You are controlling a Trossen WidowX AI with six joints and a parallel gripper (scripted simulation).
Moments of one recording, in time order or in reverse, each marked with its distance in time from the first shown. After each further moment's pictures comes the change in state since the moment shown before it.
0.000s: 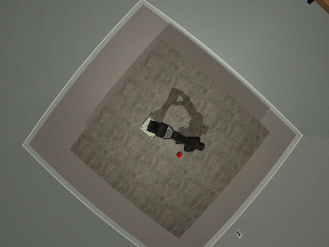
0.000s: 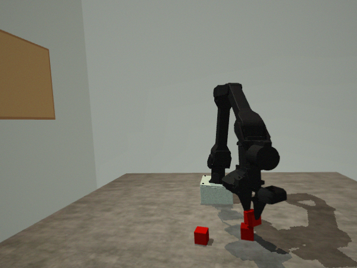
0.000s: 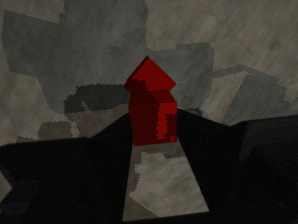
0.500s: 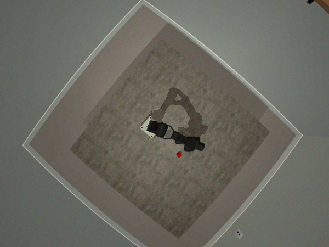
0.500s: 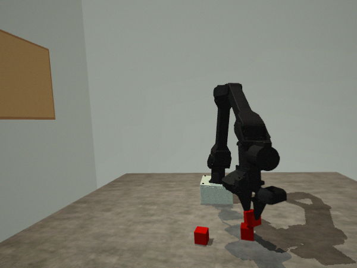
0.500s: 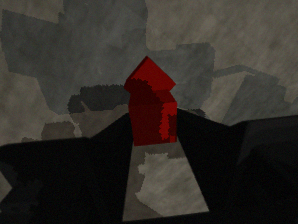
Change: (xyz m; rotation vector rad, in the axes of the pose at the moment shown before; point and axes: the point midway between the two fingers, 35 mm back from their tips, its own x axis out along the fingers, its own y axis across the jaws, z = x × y) arm 0.001 0.000 0.000 0.000 0.000 -0.001
